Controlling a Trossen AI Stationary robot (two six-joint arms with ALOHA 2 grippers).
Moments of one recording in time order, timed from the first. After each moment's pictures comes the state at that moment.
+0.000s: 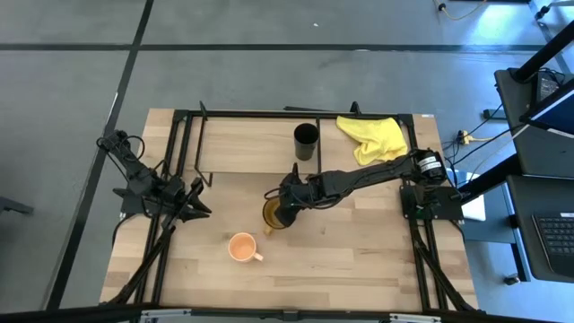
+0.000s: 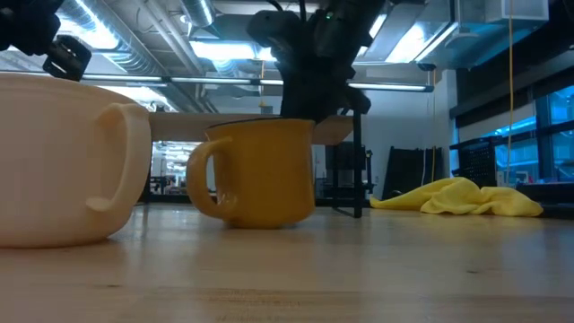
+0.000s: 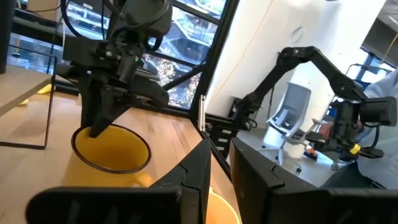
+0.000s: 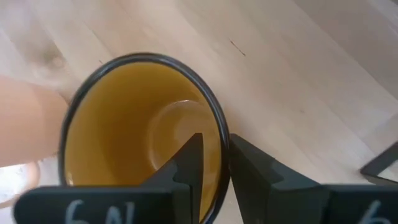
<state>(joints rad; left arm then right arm) -0.76 0.00 0.07 0.04 -0.45 -0.30 0.15 1.94 1.51 -0.65 0.22 0.80</state>
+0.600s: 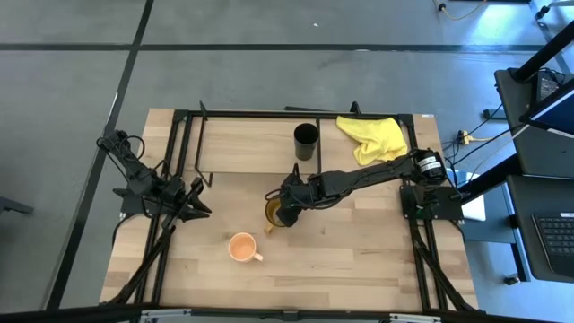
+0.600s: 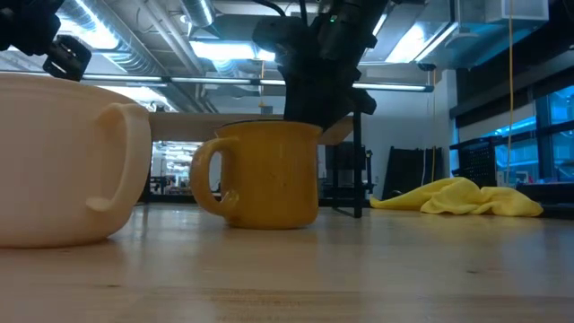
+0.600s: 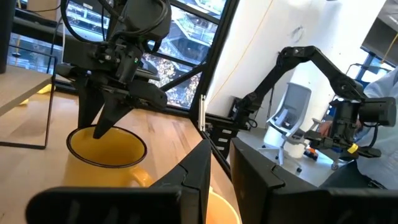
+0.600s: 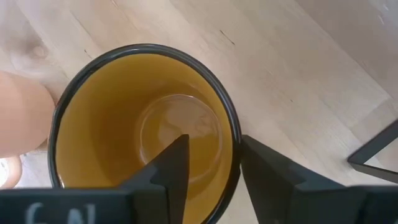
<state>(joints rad) -0.76 0.00 0.07 0.04 -0.45 -0.30 0.15 1.94 1.51 -0.69 0.22 0.81</state>
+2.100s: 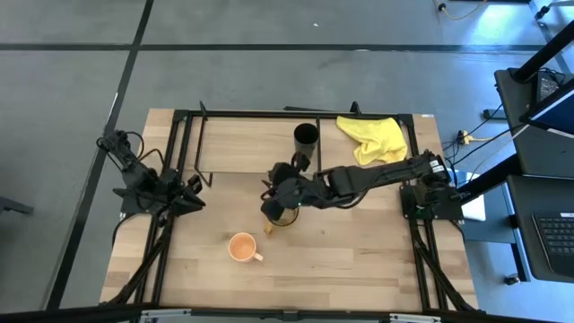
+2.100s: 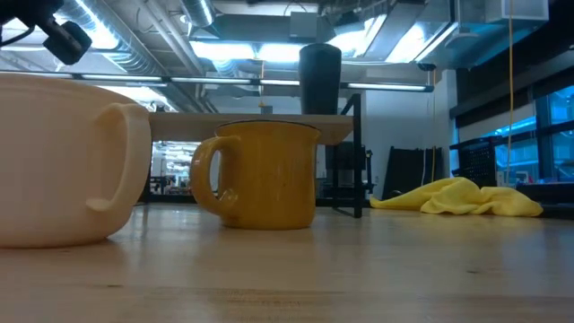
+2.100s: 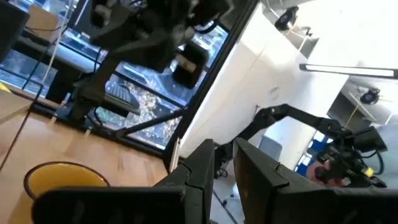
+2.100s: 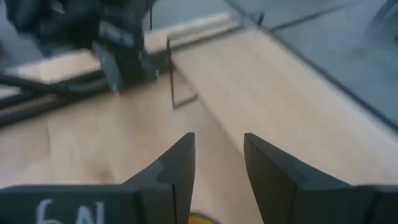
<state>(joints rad) -0.76 0.00 0.07 0.27 -0.46 -0.41 0.25 1.93 1.93 -0.68 0.63 0.42</state>
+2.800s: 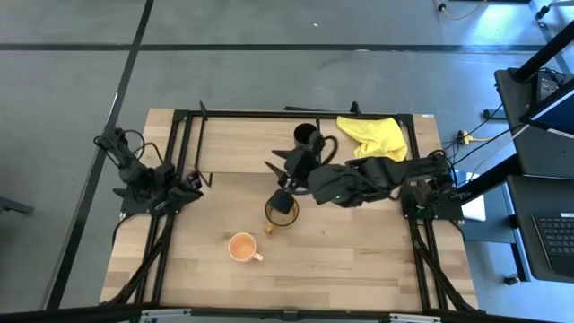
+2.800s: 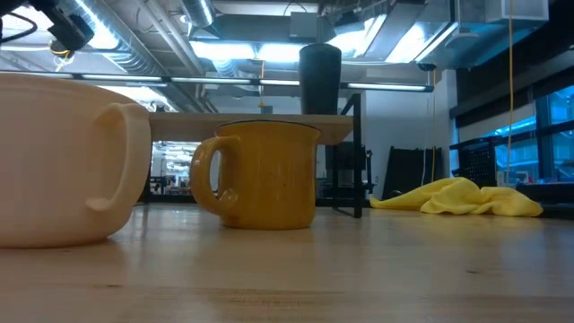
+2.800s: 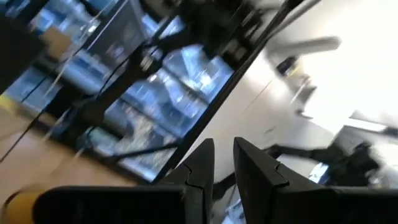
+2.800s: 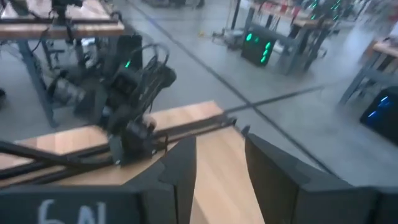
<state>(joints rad) -0.76 0.10 0.07 0.50 -0.55 -0.46 0.33 1.93 2.31 -0.75 0.83 0.15</state>
